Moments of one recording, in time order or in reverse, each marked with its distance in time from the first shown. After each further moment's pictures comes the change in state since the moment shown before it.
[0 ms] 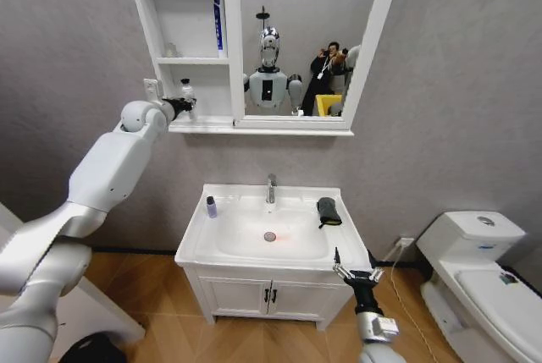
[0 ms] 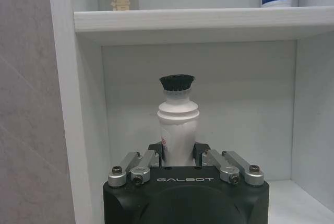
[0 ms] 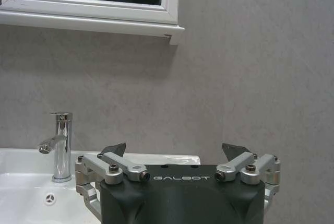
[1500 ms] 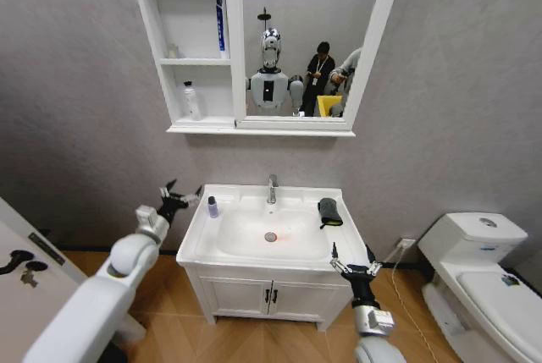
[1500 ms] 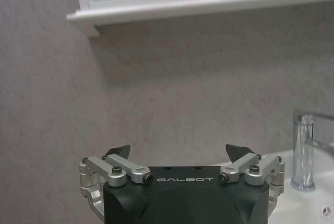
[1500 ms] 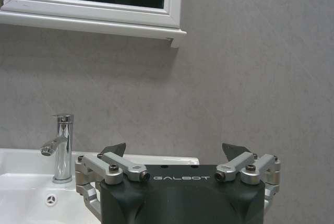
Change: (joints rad) left arm 1.201 0.015 -0.453 -0.608 0.451 -0.446 0.063; right arm -0.034 0.022 -0.012 0.064 -0.041 -0.047 0.035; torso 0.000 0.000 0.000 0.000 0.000
